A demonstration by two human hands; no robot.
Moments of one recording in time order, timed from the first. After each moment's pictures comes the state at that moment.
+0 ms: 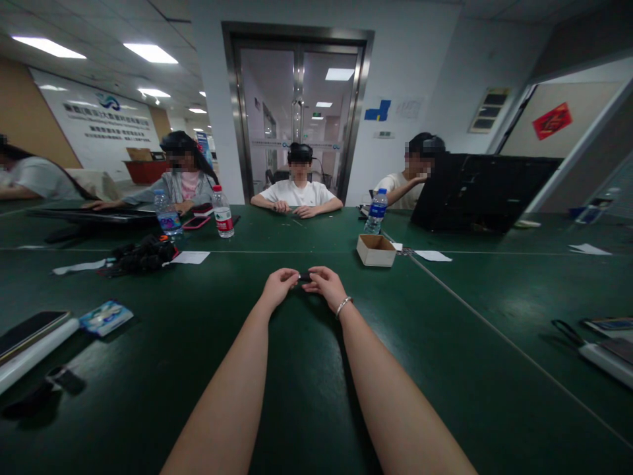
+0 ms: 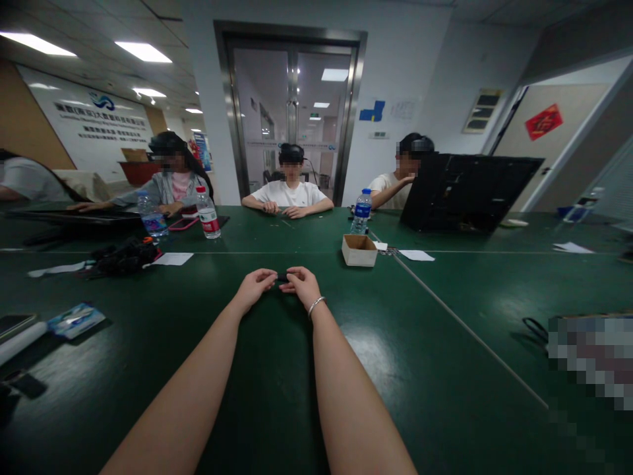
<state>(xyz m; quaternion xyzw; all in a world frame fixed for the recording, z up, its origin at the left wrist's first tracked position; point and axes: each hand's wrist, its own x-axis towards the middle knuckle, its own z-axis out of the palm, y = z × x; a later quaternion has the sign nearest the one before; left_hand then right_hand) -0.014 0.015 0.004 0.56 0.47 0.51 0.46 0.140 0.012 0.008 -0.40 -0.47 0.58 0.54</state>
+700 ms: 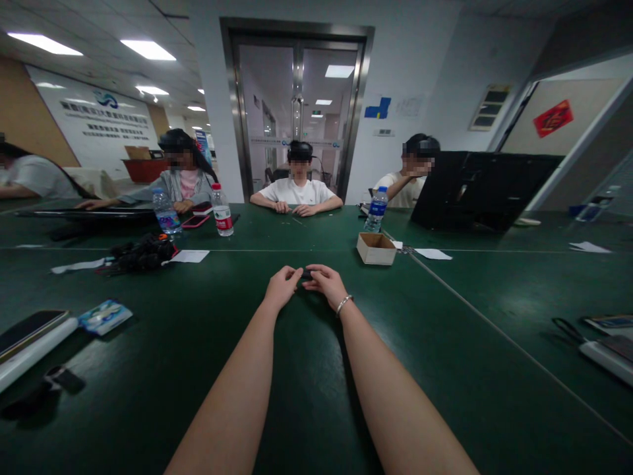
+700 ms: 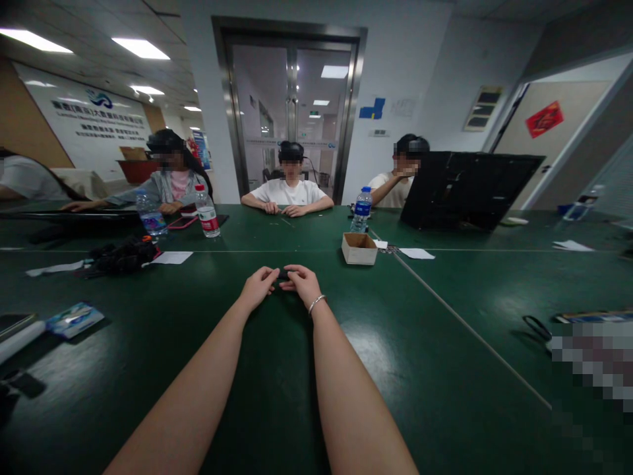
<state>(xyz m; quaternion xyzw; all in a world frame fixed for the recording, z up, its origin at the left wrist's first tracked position) -0.009 0.014 -0.001 0.62 0.56 0.43 0.35 0.140 0.009 0.013 -0.39 -0.47 0.58 0.54</state>
